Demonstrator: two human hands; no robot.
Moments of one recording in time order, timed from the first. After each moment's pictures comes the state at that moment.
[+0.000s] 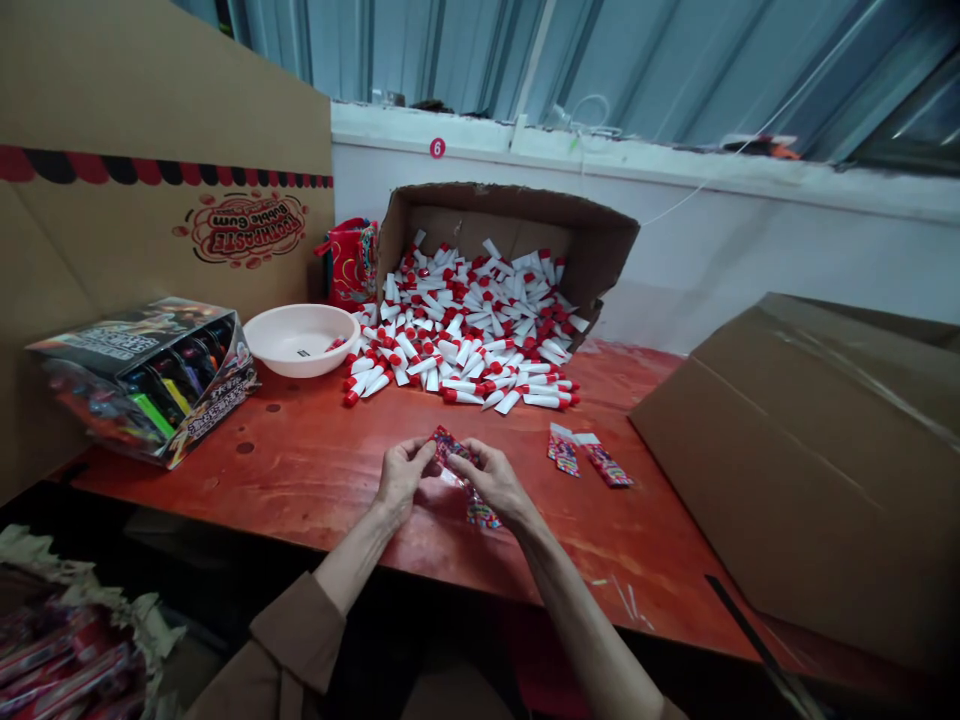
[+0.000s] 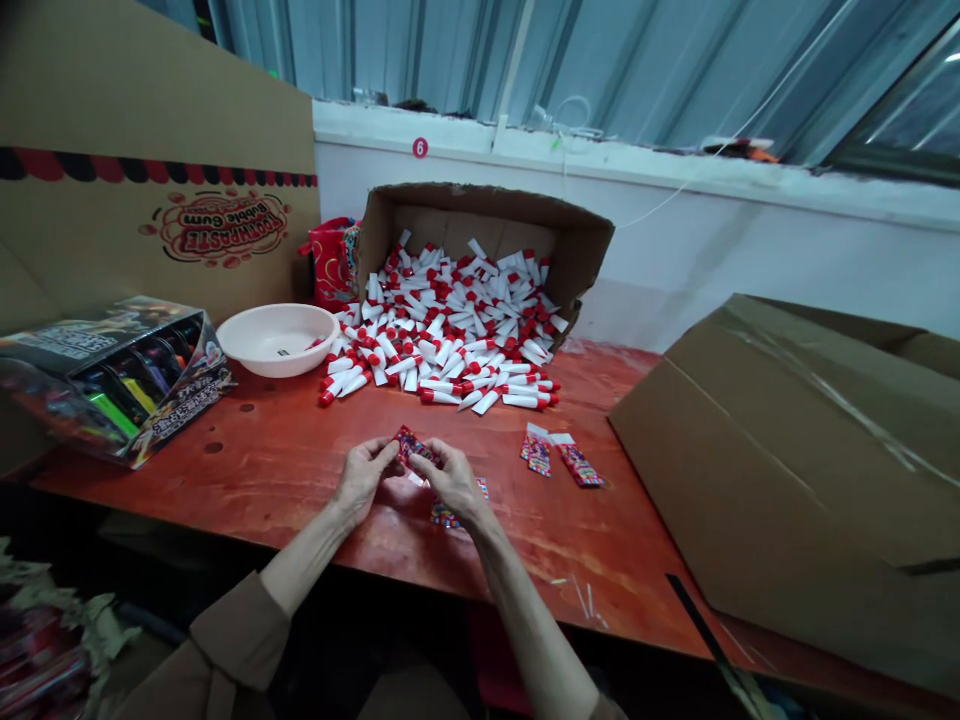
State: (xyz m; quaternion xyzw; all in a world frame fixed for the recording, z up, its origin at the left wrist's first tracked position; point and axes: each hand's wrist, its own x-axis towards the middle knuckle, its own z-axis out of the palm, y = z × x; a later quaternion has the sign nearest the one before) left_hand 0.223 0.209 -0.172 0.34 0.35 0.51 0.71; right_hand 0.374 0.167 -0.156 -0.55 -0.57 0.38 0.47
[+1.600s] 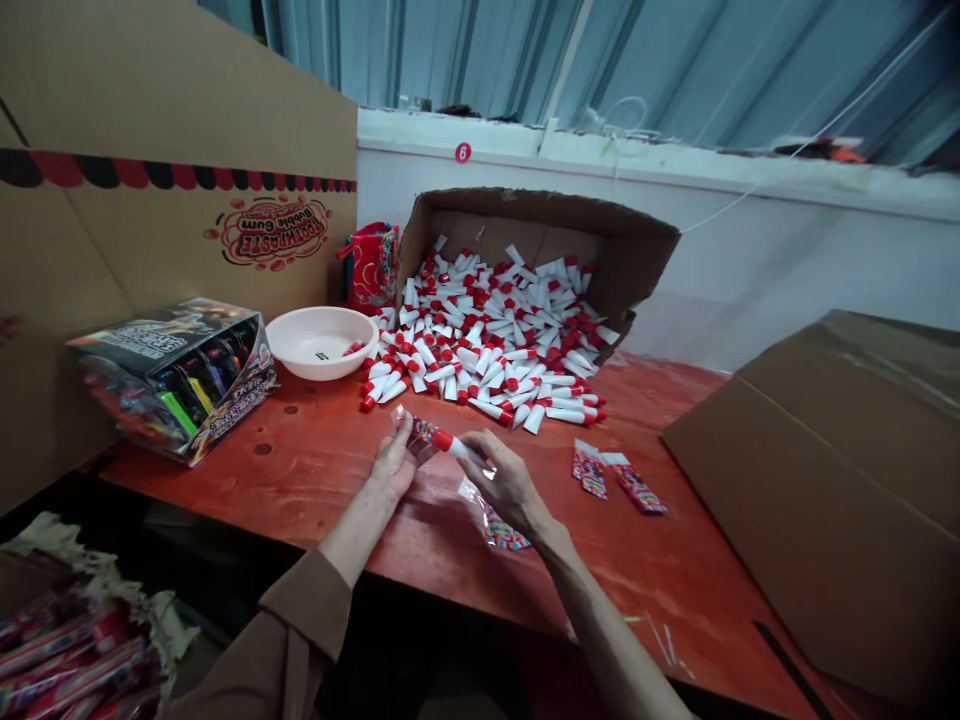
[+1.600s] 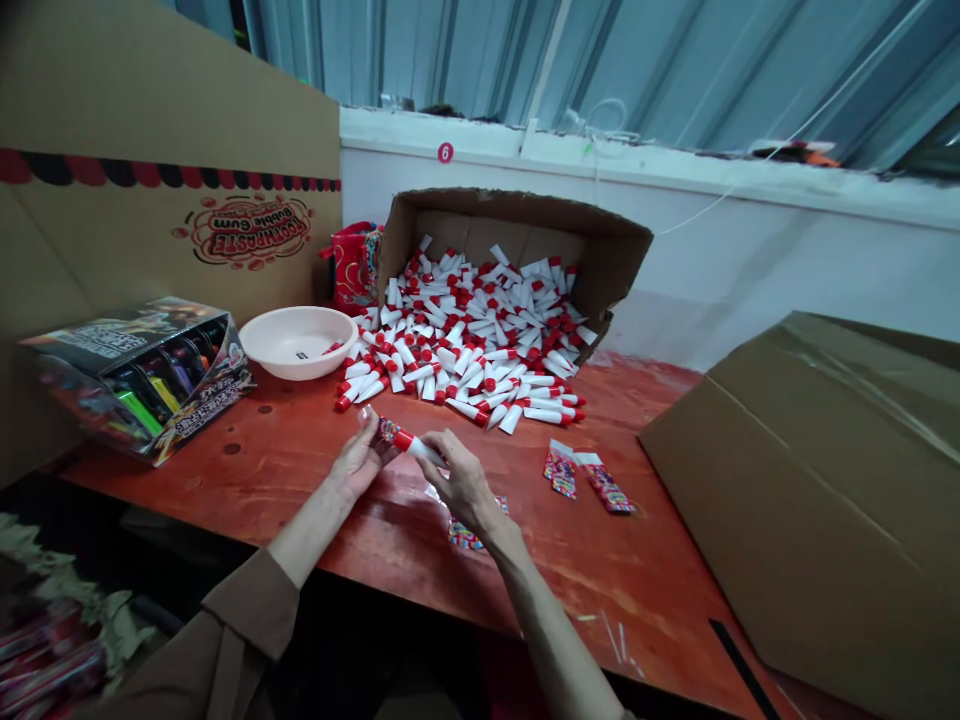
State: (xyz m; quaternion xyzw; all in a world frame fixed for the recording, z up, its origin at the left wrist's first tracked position) left_hand 0.202 0.261 -0.165 0.08 0.29 0.55 0.78; right_hand 0.365 0.181 -0.136 -0.51 -0.74 0.15 0.42
